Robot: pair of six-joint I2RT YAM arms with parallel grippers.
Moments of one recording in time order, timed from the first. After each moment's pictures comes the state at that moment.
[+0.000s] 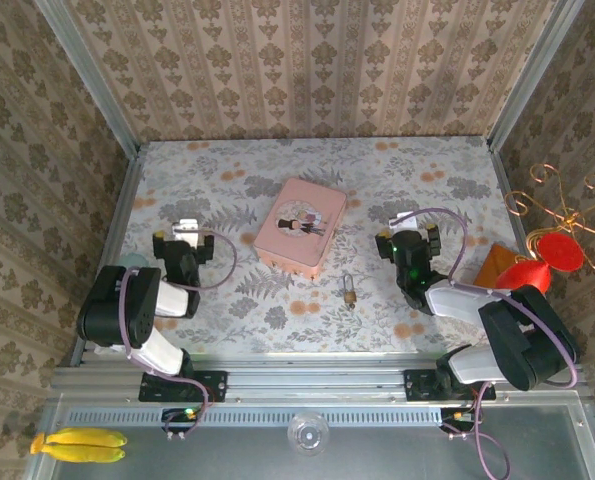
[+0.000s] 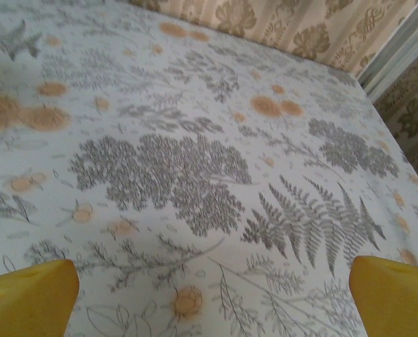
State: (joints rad) left arm -0.13 1.58 0.29 1.04 -0.32 0.19; right arm 0.38 1.37 0.42 0.51 0.59 -0.09
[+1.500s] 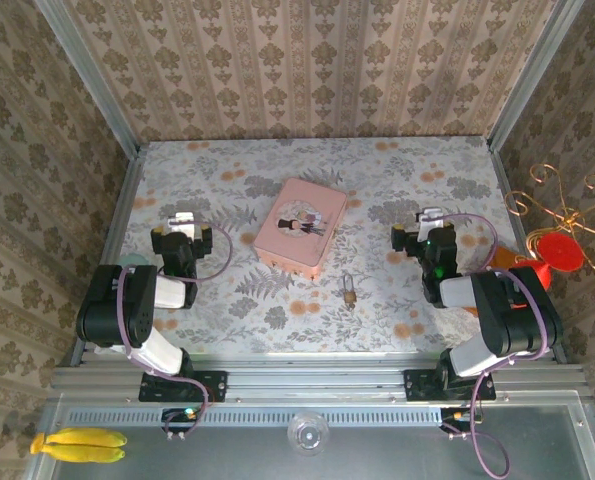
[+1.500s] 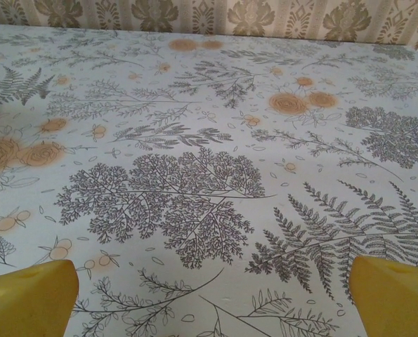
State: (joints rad) left arm -0.10 1.58 0.34 0.94 -0.28 0.14; right arm 0.06 1.52 0.35 0.82 0.13 -0.02
